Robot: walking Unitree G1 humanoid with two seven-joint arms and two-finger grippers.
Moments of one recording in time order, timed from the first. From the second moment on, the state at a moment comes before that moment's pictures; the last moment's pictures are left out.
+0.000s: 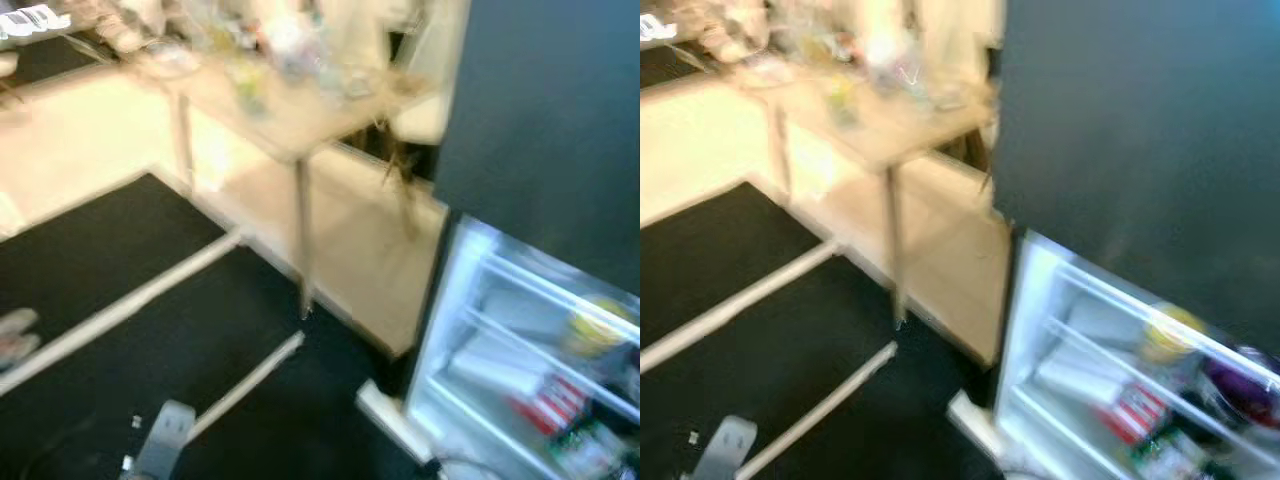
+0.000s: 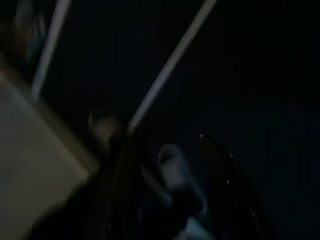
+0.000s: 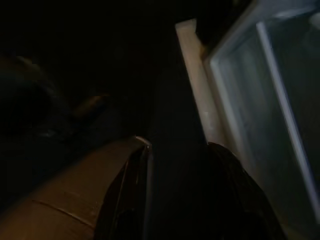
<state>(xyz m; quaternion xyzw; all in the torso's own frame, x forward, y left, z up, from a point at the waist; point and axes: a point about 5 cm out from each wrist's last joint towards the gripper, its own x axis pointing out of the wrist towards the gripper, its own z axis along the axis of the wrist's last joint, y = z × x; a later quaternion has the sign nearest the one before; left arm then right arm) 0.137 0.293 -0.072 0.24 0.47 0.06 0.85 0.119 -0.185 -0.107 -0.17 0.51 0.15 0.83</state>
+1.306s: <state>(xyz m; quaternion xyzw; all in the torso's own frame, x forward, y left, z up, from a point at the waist) 0.169 0.294 -0.058 0.20 0.42 0.11 0.88 0.172 -0.194 -0.085 -0.04 0.44 0.01 0.90</state>
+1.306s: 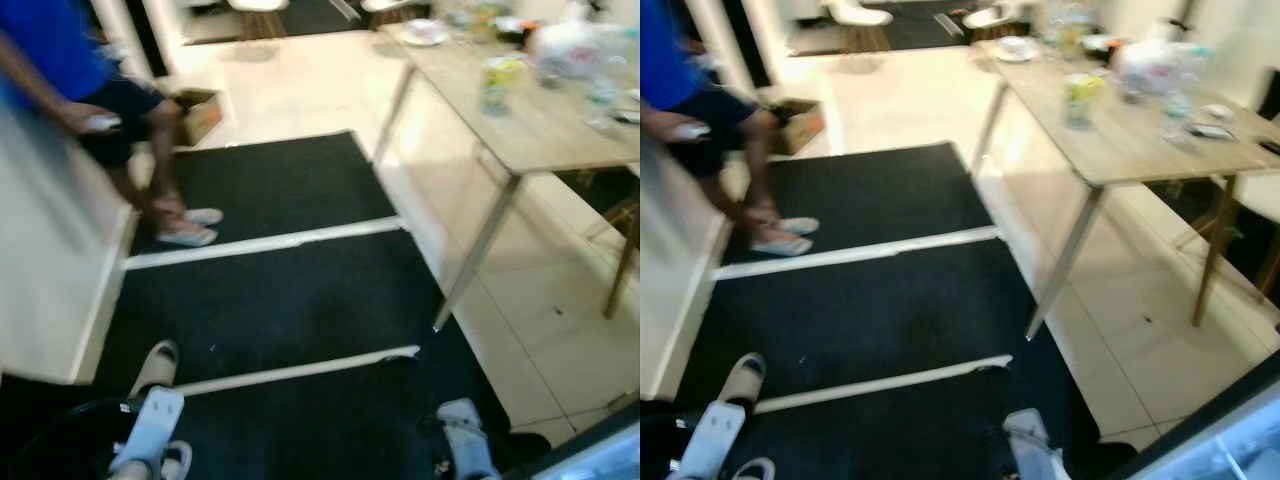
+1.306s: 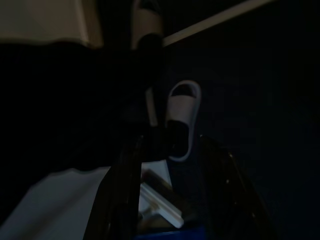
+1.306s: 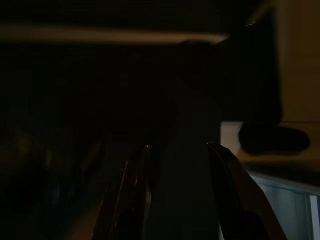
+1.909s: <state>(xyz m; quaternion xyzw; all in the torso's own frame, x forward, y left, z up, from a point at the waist) 0.310 0.149 0.026 0.18 0.13 -0.11 0.97 0.212 -0.205 -0.060 0.09 0.33 -0.09 0.94</state>
